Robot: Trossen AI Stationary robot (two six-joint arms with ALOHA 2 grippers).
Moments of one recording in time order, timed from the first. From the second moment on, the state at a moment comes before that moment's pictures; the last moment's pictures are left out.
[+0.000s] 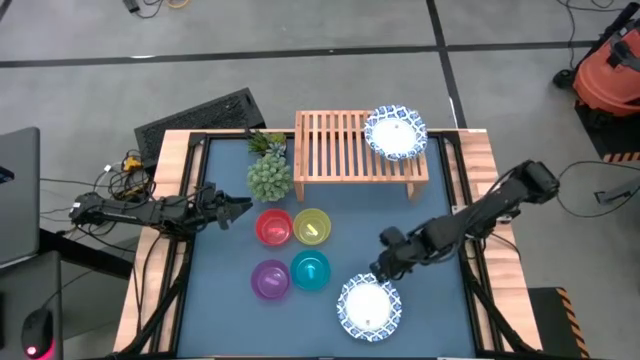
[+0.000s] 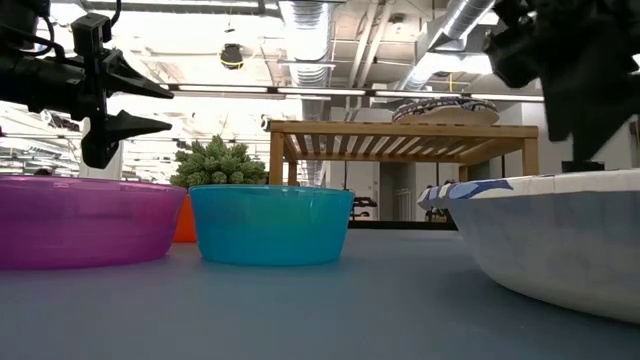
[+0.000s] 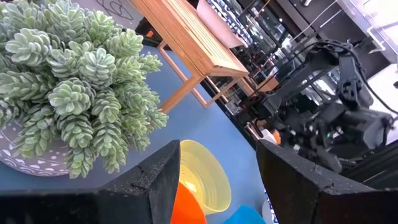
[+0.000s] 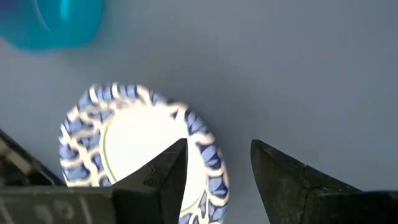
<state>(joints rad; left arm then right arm) -0.11 0.11 0.01 0.08 -0.45 -0.83 0.46 1.43 0.96 -0.71 0.05 1.49</state>
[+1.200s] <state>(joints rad) -0.11 0.11 0.01 0.08 -0.45 -0.81 0.50 1.62 0.97 -0.58 -0.13 1.34</state>
